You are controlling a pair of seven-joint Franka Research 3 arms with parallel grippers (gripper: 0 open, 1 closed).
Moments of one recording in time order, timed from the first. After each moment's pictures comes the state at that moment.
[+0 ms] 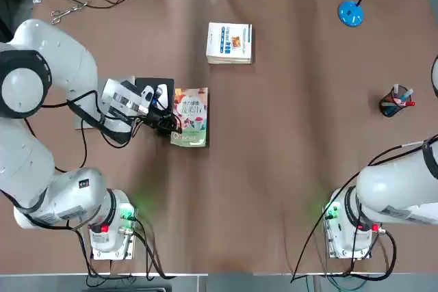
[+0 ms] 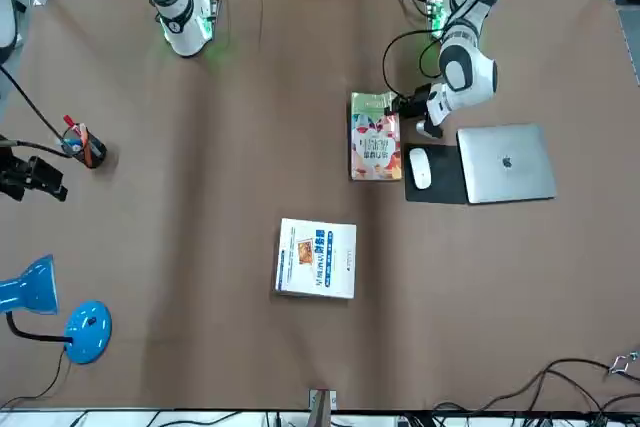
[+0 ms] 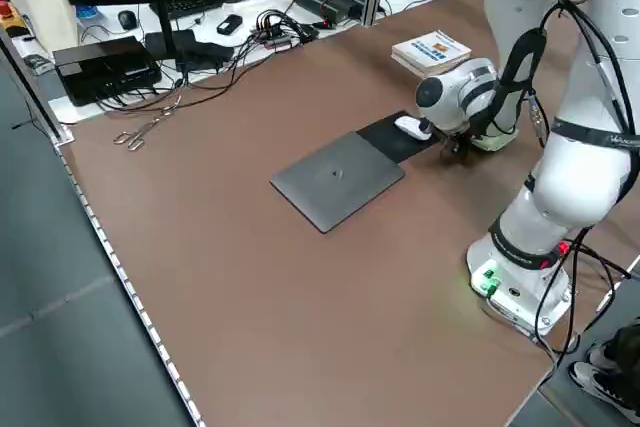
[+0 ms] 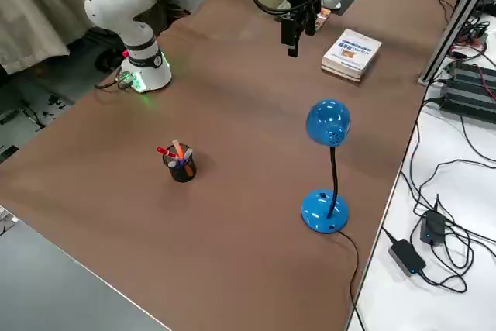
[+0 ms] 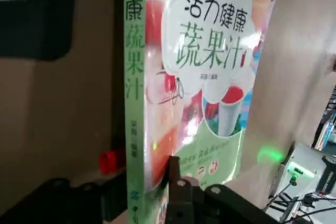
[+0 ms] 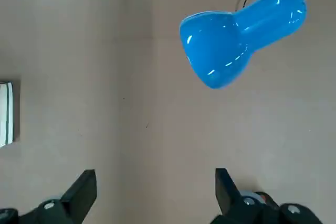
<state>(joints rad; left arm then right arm) 0.24 0.27 -0.67 -2.70 -1.53 2.51 0.97 -0.20 0.19 0.13 -1.46 -0.02 1.75 -0.04</state>
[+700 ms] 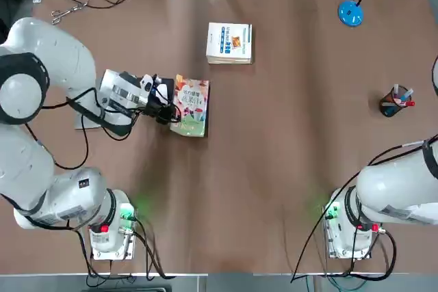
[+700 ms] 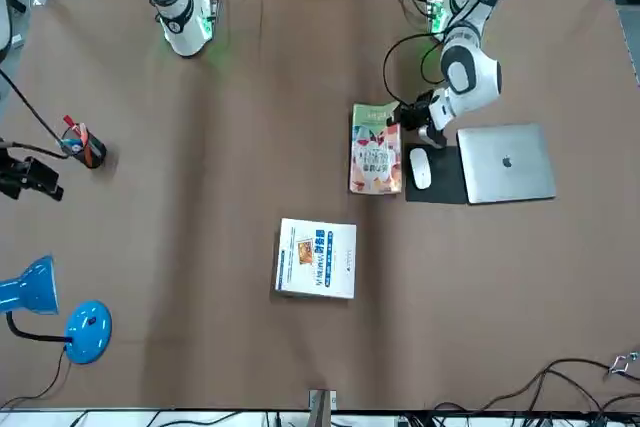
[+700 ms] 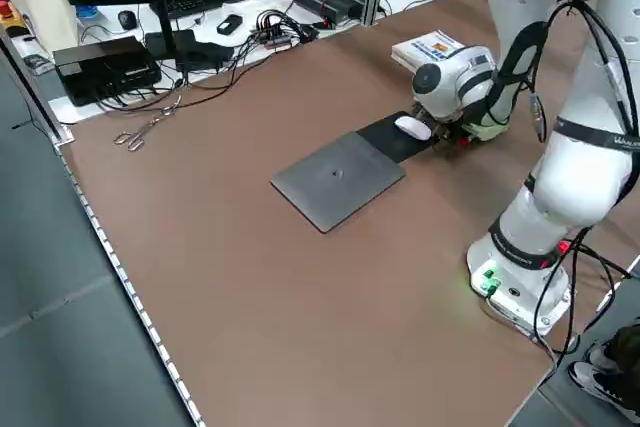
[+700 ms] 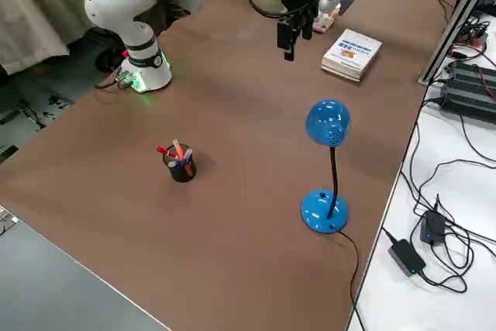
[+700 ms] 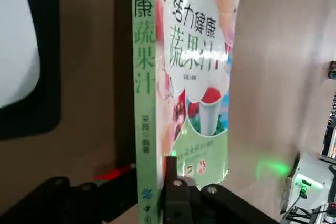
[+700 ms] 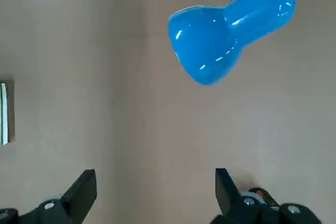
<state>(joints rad) 0.24 0.22 -0.67 -2.66 -1.53 2.54 1.01 -0.21 0.19 0.12 -1.47 -0.02 1.75 -0.04</state>
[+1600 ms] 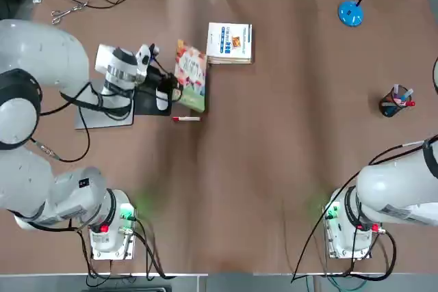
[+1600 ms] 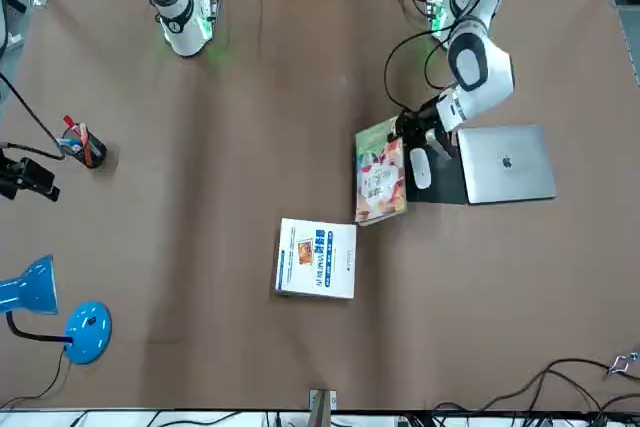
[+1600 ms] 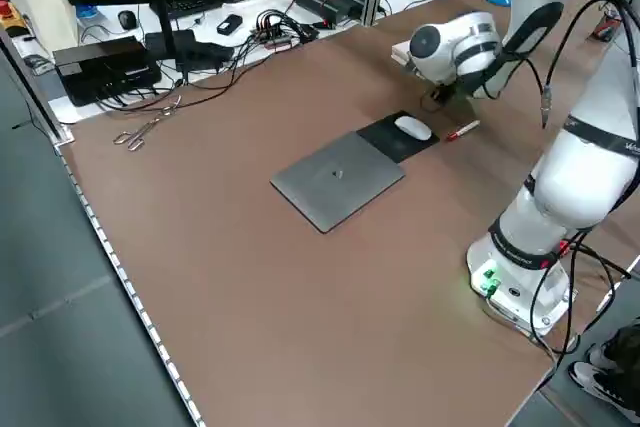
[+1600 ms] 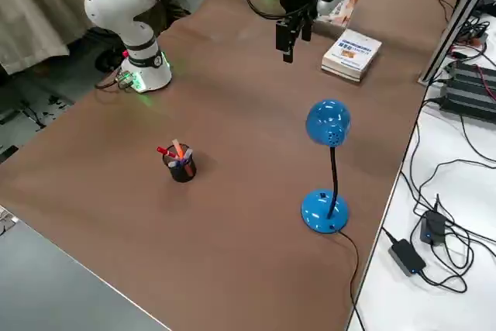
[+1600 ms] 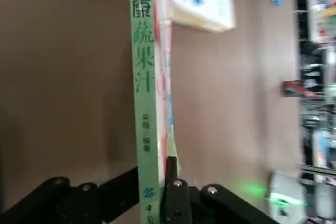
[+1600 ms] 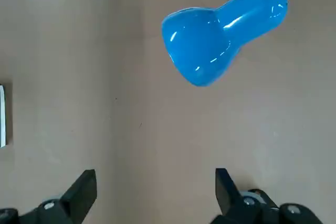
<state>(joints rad) 0.28 0.05 -0.67 -2.53 -1.50 2.38 1.01 -0.22 0.19 0.13 -1.47 -0.02 1.75 -0.05</state>
